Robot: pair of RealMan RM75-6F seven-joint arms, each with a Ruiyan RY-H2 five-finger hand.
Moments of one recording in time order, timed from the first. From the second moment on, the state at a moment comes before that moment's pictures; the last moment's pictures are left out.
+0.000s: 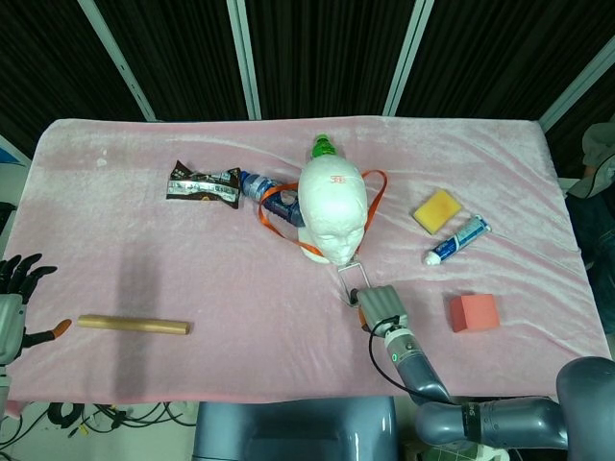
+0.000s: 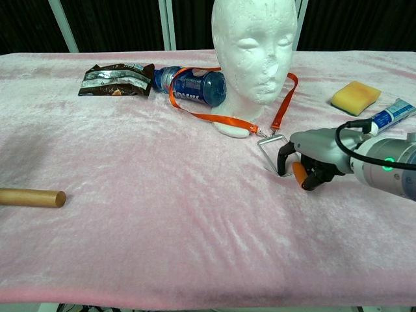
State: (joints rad) left arm -0.12 -1.14 -0.08 -1.64 1.39 1.47 0.04; right arm 0.87 -1.57 0.06 -1.78 -0.50 1.08 -0.77
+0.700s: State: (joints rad) left arm -0.12 -1.14 -0.09 -1.64 1.39 1.47 0.03; right arm 0.86 -1.57 0.01 -1.91 -0.54 1.12 -0.79
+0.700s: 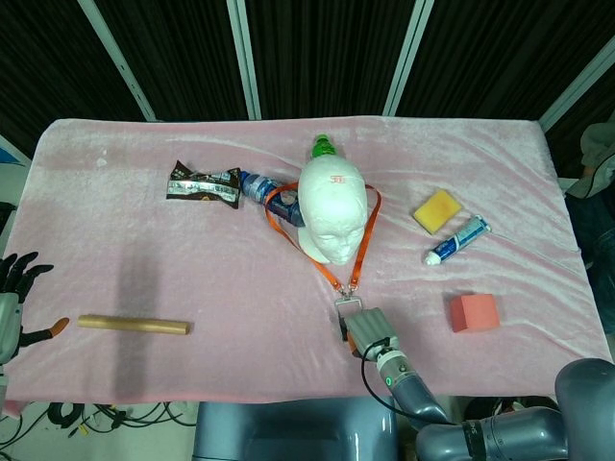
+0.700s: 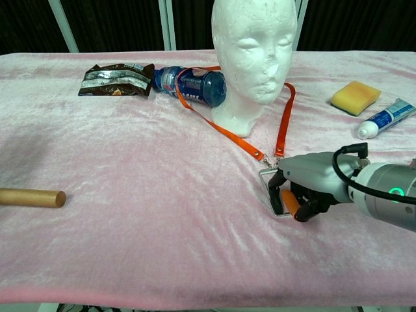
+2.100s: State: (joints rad) left arm -0.11 -1.11 -0.04 -1.70 1.43 1.44 0.07; right arm 0.57 -0.98 -0.02 -2.07 -0.77 1.23 -0.40
